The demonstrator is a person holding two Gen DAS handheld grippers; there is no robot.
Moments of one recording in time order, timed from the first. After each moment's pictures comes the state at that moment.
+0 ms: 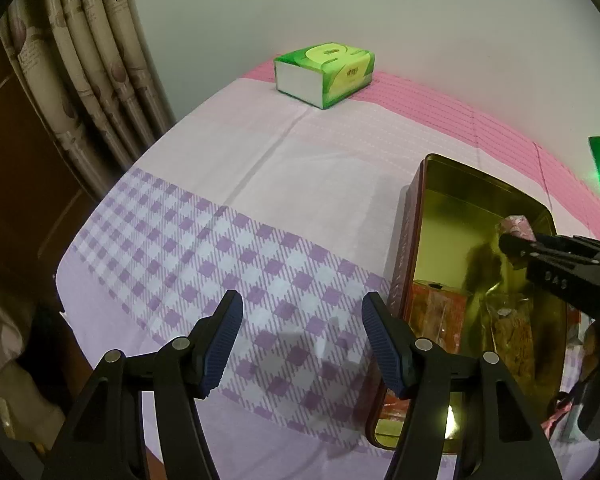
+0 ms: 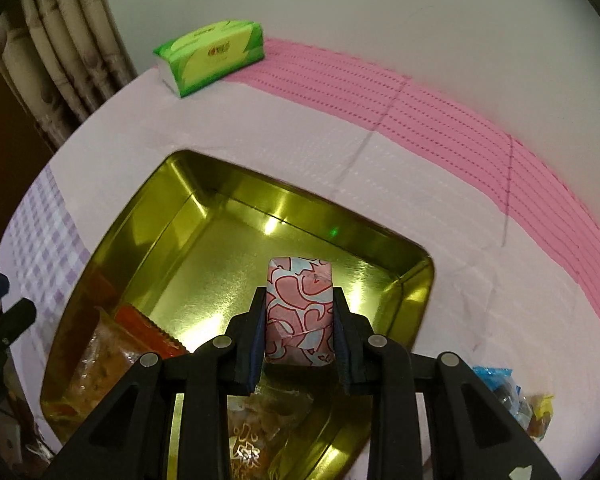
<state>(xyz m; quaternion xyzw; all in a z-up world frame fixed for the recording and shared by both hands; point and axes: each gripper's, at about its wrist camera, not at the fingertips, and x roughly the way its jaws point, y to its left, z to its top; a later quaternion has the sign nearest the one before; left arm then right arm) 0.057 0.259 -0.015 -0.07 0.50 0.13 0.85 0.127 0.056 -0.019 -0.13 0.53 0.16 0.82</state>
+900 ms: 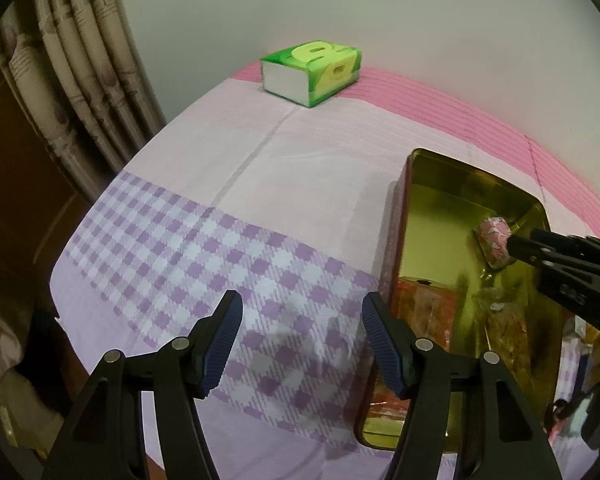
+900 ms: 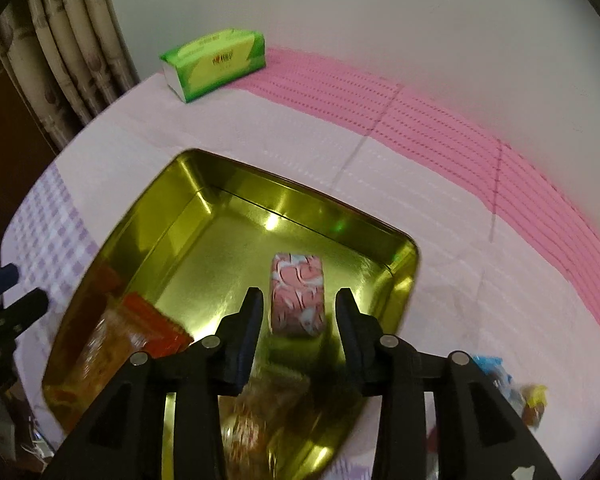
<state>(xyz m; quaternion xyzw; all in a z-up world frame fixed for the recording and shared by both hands) 0.056 0.249 -0.015 -0.06 0.50 0.11 0.86 0.105 0.042 0.003 -0.11 0.51 0.16 0.84</state>
